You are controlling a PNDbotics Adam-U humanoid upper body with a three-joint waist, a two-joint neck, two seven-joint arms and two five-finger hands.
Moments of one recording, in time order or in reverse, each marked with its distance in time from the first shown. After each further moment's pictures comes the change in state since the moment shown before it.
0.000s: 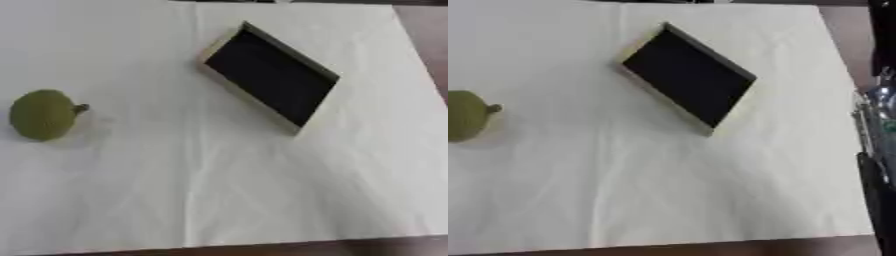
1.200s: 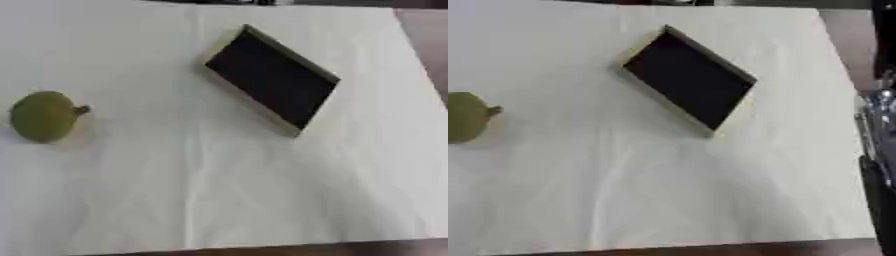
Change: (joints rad) left arm -0.011 -0.059 0.001 0.000 0.059 -0.012 0.023; right arm 0.000 0.003 -0.005 0.000 0.000 0.003 -0.005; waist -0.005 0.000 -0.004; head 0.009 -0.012
